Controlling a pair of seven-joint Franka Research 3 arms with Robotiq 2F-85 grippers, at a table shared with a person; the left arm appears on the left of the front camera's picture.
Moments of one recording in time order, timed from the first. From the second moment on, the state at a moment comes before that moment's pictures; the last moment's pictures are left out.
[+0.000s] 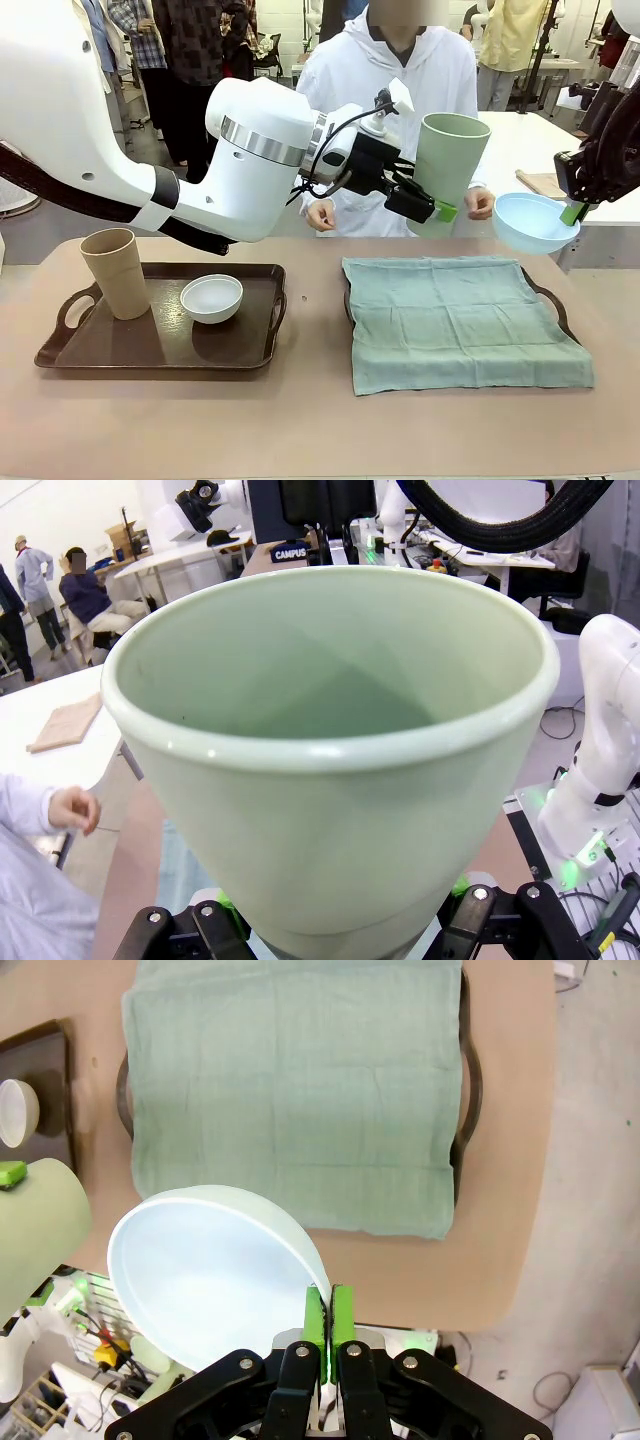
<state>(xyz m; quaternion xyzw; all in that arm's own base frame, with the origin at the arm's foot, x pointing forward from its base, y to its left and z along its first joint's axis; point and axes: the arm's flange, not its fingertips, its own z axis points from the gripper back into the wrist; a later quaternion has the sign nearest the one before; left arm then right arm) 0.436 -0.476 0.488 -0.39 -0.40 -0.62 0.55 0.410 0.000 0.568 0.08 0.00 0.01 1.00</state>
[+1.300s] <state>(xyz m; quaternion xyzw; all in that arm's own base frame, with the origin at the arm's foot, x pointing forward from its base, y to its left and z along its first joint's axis) 0.501 -0.476 0.315 -0.42 -0.40 -0.64 0.51 0.496 -0.011 0.389 0.07 0.04 -0.06 1.00</state>
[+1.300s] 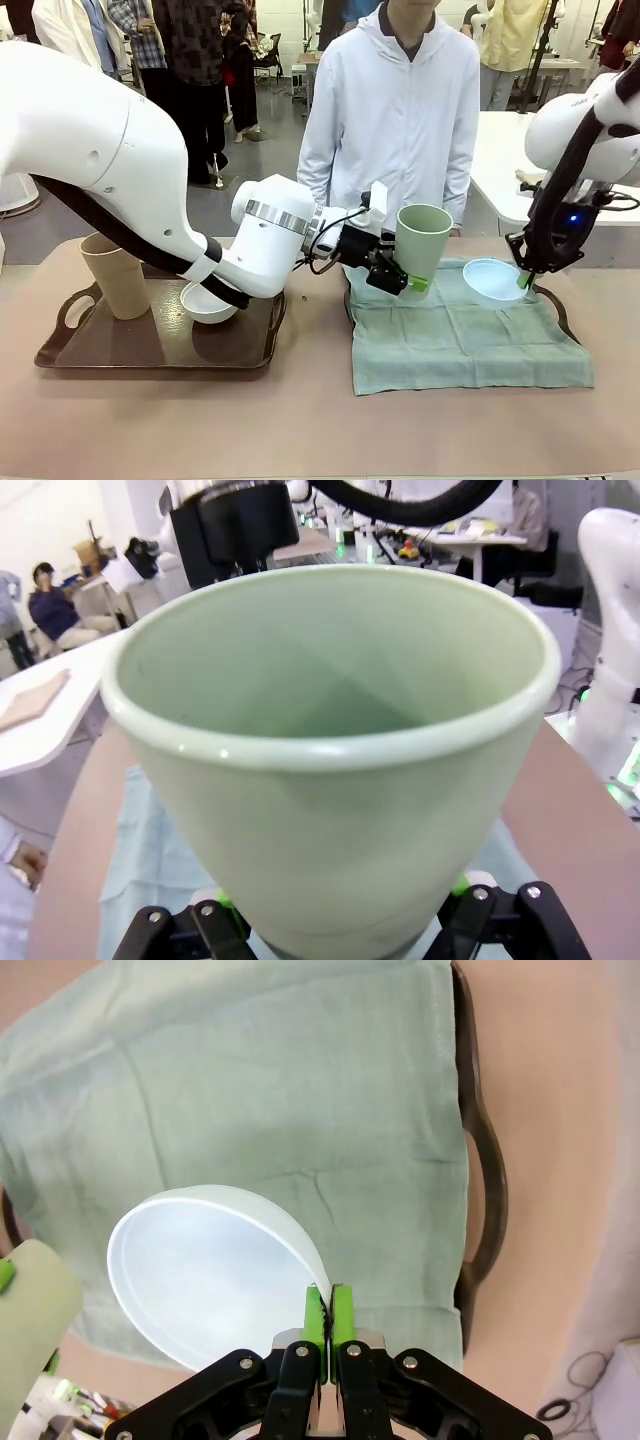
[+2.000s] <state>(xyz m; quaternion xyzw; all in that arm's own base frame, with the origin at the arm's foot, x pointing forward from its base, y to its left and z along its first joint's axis) 0.508 -0.480 0.302 -0.44 -0.40 -0.63 0.51 0.503 -0.010 0.376 0.07 0.05 -0.07 0.99</state>
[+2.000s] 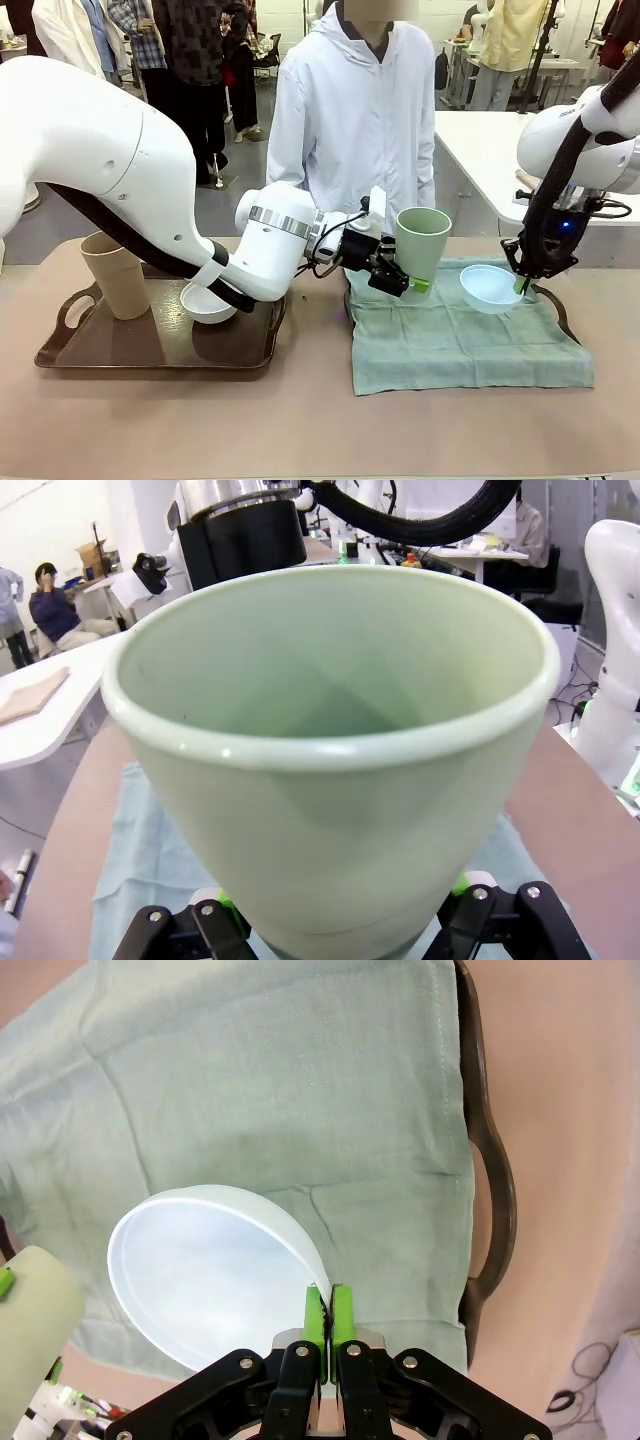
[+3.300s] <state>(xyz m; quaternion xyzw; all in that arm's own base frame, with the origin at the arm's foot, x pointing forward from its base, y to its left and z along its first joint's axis) 0.518 -0.499 0.252 -0.44 -0.37 -0.65 0.50 0.510 -0.011 0.351 0.07 0.09 -0.07 0.99</state>
